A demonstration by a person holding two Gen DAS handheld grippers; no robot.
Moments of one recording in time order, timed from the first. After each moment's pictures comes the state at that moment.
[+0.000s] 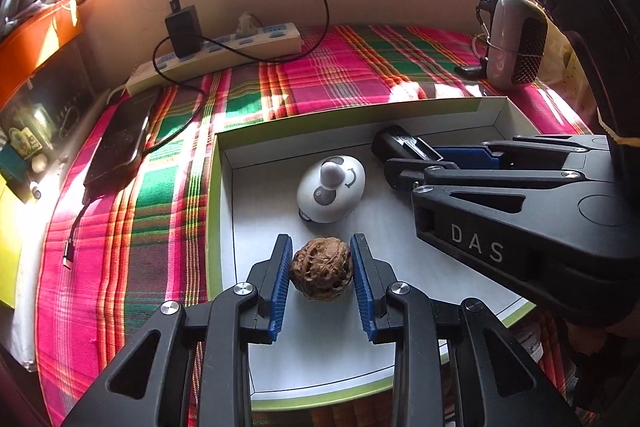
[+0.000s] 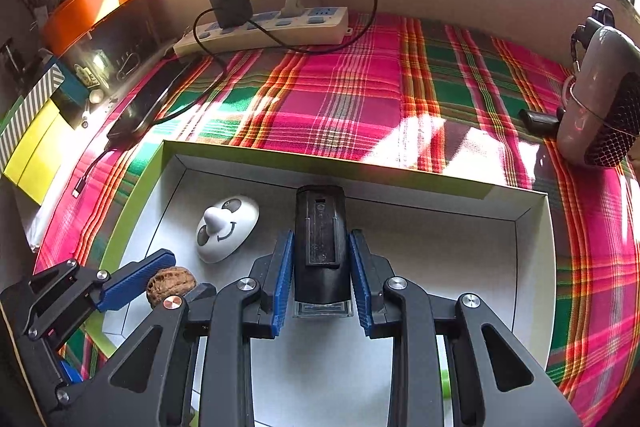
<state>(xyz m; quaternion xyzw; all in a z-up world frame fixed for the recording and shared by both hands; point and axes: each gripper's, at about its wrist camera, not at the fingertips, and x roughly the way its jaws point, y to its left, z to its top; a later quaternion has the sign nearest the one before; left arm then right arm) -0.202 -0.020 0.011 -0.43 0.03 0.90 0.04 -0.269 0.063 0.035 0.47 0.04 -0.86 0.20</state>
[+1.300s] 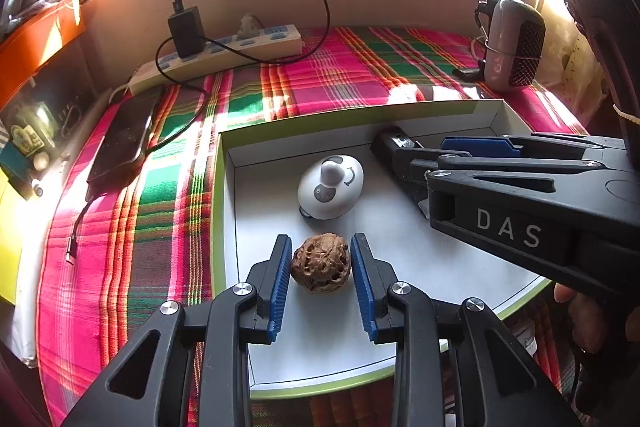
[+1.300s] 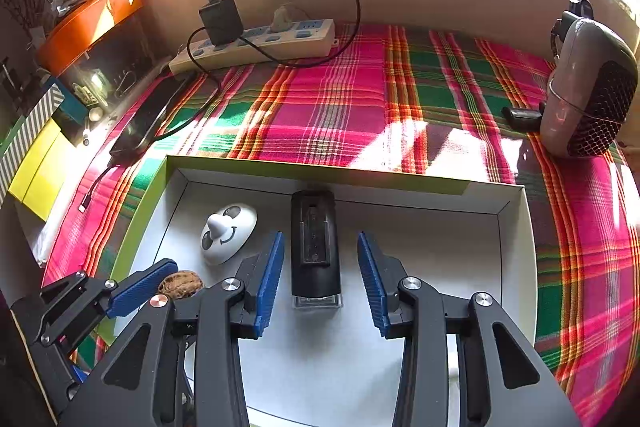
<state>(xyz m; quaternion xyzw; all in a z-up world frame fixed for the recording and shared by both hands) -0.196 -0.022 0.016 -0.43 0.03 0.90 0.04 -0.262 0.073 0.047 0.46 0.02 -0.87 0.19</state>
